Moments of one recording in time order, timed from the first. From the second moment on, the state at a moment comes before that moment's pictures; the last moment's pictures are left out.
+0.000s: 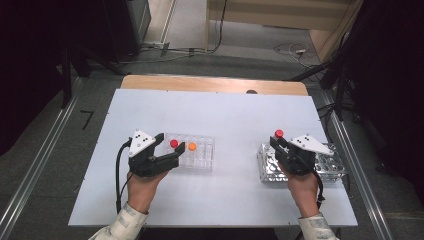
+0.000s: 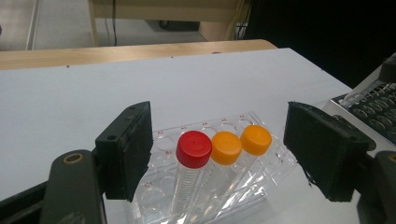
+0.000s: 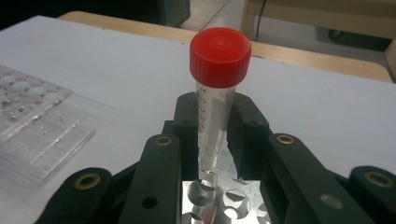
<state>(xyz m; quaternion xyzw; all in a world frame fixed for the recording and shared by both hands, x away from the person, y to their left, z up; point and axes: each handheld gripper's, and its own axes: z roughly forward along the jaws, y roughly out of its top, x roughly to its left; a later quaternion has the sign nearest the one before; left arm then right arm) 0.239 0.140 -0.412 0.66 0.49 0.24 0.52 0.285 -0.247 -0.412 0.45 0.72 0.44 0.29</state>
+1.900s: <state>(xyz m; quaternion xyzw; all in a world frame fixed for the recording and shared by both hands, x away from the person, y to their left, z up) 0.204 0.059 -0.407 0.75 0.36 0.17 0.52 0.224 -0.134 -0.429 0.28 0.84 0.44 0.14</state>
